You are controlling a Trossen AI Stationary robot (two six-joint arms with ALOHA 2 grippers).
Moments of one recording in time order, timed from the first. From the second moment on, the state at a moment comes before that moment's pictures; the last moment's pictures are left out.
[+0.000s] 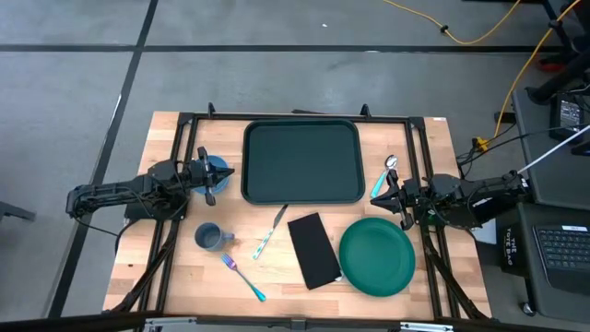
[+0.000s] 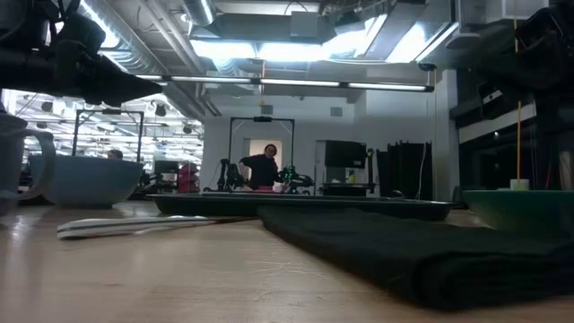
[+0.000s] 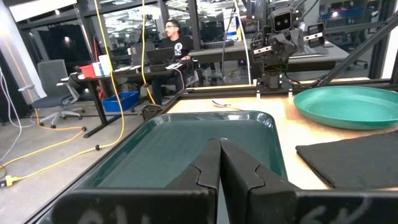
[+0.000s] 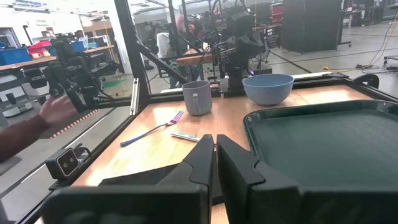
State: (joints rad) left arm 0.19 0.04 0.01 0.03 -0.10 0.12; right arm 0.17 0.03 0.01 0.03 0.03 0.15
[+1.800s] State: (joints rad) left arm 0.19 0.55 0.33 0.13 -0.23 0.12; right arm 0.10 0.50 0.26 0.15 0.48 0.00
